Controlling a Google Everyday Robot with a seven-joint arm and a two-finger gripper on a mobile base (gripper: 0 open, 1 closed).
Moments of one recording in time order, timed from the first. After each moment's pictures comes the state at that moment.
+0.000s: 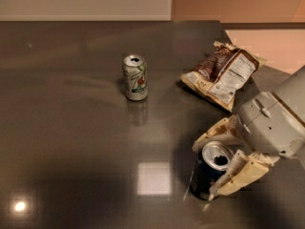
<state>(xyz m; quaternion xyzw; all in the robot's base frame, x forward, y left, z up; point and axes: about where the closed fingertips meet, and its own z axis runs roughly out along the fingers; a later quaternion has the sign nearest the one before) 0.318 -0.107 0.890 -0.72 0.60 0.28 0.21</state>
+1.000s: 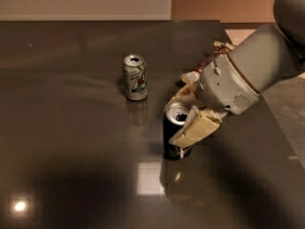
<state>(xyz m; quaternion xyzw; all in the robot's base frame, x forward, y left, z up) 0.393 -0.052 0.915 -0.70 0.63 0.24 0.24</state>
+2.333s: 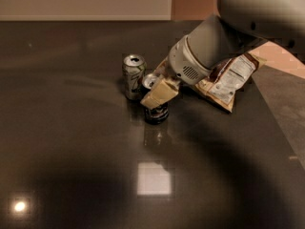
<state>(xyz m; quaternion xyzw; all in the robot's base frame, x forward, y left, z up) 0.508 -0.003 0.901 -0.61 0.71 0.20 0.28</state>
